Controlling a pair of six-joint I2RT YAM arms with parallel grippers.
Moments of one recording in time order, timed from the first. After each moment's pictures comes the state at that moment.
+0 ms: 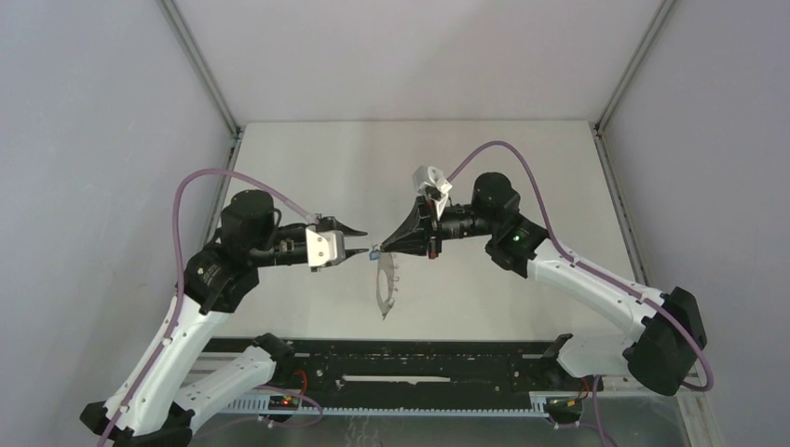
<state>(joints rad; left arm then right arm) -0.54 0.80 1.12 -0.67 0.78 0.72 0.78 1.28 1.04 0.23 -0.92 0.16</state>
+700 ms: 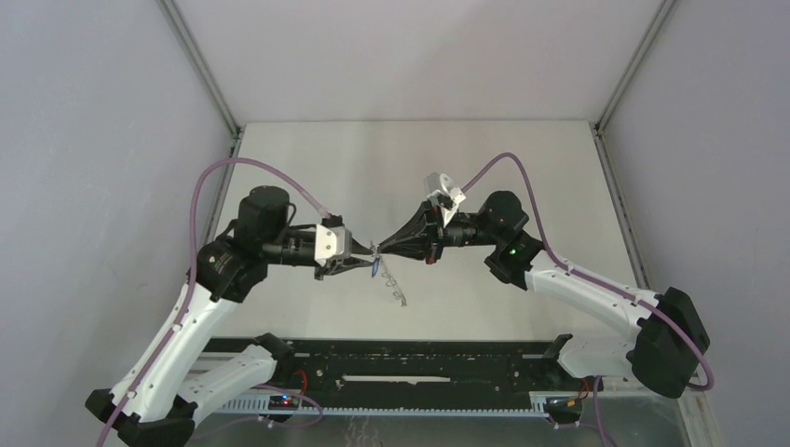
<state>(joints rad) -0.54 0.86 1.12 -0.78 0.88 0.68 0.82 1.25 0.88 0.61 -0.86 0.30</state>
